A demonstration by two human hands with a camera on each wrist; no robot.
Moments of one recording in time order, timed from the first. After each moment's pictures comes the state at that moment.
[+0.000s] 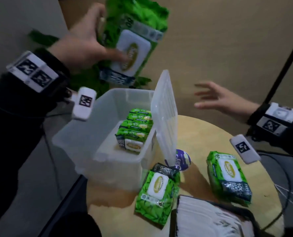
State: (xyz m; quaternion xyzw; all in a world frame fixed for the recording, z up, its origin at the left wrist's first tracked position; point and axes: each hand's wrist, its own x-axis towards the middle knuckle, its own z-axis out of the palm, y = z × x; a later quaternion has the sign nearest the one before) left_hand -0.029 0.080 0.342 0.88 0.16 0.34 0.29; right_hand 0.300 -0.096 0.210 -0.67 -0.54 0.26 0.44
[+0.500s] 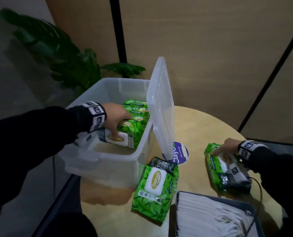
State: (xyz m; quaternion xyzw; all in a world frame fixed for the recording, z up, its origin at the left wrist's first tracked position) left_hand 0.034 0.175 0.138 0.95 0.19 -0.22 -0.11; right_hand 0.407 -0.105 -0.007 -0.91 -0.26 0.32 0.04
